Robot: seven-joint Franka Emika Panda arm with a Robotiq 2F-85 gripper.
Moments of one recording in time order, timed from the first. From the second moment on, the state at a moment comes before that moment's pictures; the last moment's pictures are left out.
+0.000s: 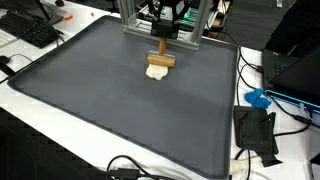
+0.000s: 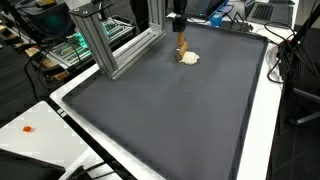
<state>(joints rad) 0.12 -0.06 0.17 -2.37 -0.13 2.39 0.06</state>
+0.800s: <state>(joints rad) 0.12 -0.05 0.17 -2.37 -0.13 2.42 0.31</state>
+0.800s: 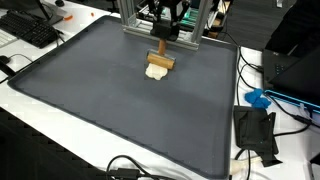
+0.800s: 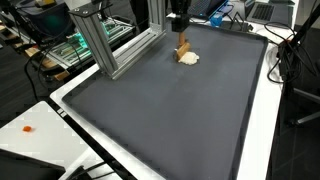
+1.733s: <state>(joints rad) 0.11 -0.03 0.17 -2.38 -0.24 2.53 0.78</state>
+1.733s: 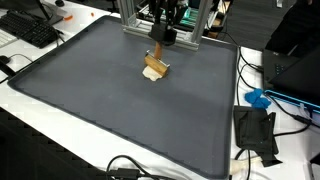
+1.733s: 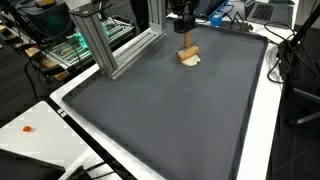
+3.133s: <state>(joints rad) 0.11 0.01 0.13 -2.35 -0.19 2.56 0.74</state>
